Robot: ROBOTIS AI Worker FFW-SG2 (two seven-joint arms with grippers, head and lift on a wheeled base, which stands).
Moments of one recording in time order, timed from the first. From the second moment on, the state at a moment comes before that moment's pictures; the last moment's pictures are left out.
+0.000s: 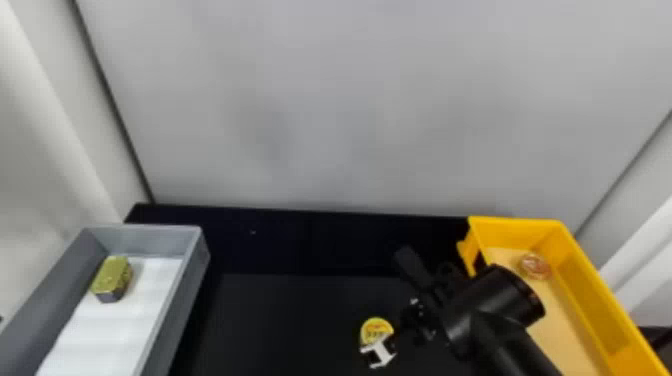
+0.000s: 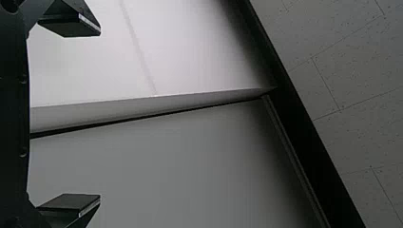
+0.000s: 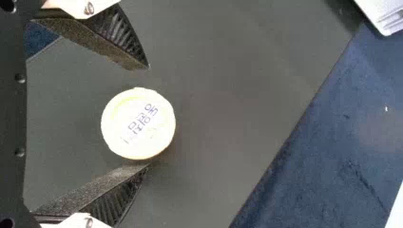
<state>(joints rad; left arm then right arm) -0.29 0.25 0.37 -2.27 0.03 0.15 -0.04 -0.29 -0.18 0.33 -1.24 0.37 0.93 0.83</state>
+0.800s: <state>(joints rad) -0.28 0.25 0.37 -2.27 0.04 0.15 -0.04 -0.28 -0.21 0.35 -1.38 0.42 1.06 0.86</state>
